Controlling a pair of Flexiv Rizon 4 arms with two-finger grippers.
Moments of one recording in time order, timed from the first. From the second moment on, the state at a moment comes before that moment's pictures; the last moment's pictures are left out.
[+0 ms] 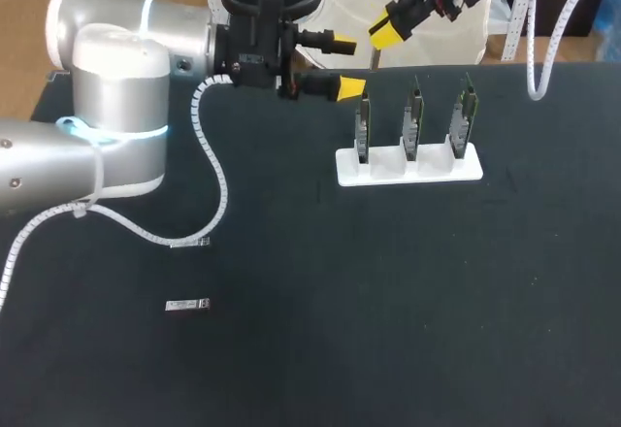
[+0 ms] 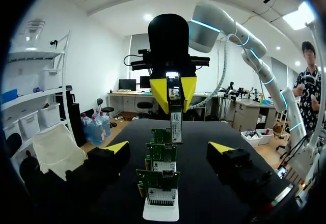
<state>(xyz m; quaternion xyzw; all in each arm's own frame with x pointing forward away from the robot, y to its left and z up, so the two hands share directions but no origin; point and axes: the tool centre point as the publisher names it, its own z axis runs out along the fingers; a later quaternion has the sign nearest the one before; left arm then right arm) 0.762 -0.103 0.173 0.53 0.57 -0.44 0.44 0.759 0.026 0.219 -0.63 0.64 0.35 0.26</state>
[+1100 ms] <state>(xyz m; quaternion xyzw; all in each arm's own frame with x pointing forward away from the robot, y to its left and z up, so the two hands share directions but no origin) 0.749 -0.084 0.123 0.57 0.64 -0.37 0.36 0.756 0.027 0.217 -0.64 0.64 0.33 0.26</state>
